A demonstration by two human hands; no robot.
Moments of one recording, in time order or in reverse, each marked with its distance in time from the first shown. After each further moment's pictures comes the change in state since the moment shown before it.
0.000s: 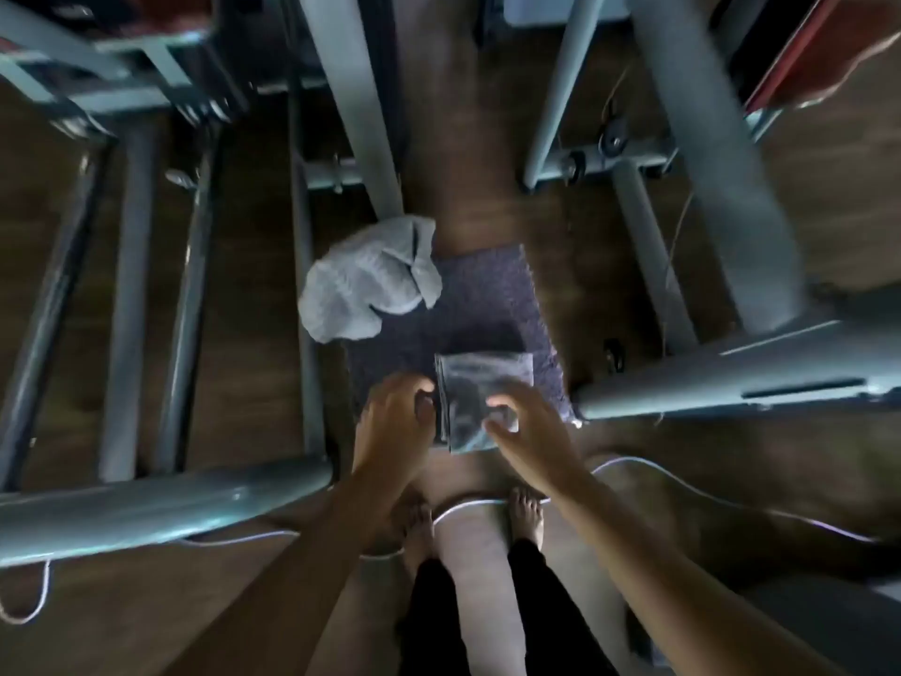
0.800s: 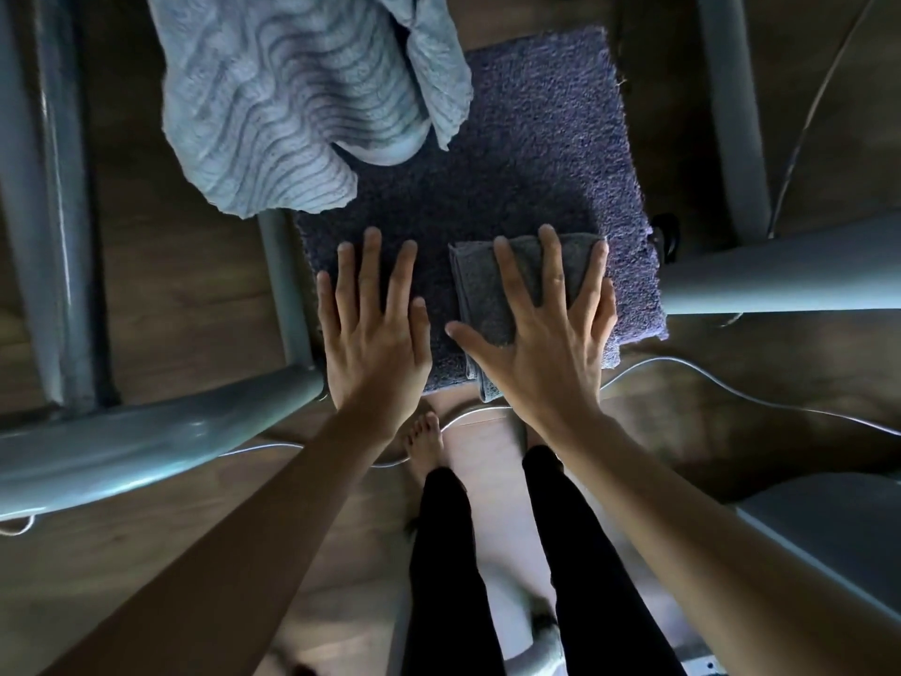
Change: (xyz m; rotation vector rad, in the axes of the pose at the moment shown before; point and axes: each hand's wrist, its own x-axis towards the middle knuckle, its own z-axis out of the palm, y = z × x) left_hand 0.041 -0.106 0.094 0.469 0.206 0.169; right_hand 0.056 0.035 0.103 -0.525 0.324 -0.065
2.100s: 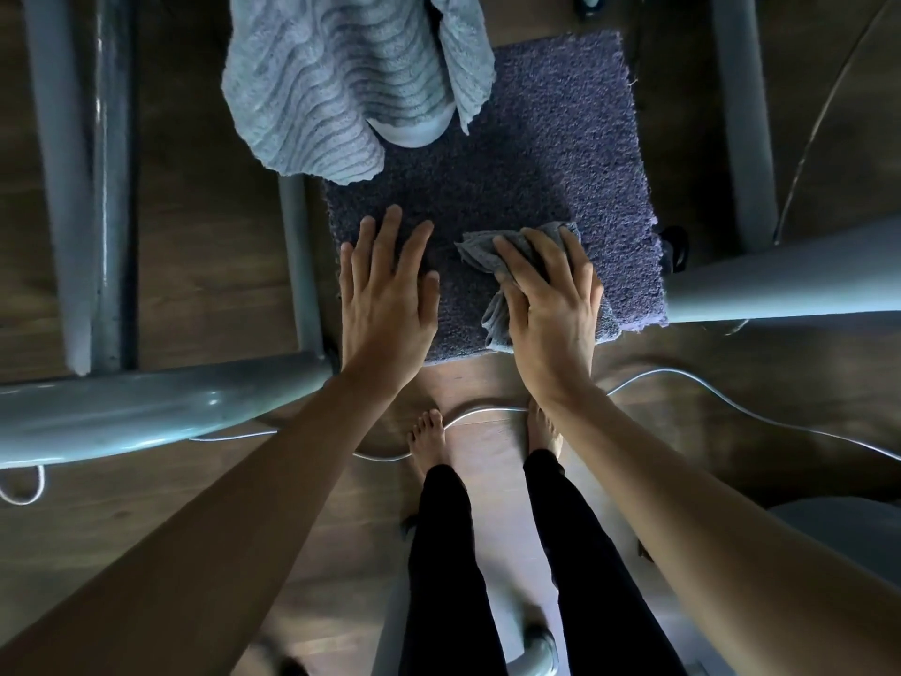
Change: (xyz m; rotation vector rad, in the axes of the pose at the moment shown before) left_hand 0.004 -0.002 -0.014 -0.208 -0.062 0.016; right_hand 0.002 0.005 0.017 0.267 0.243 -0.109
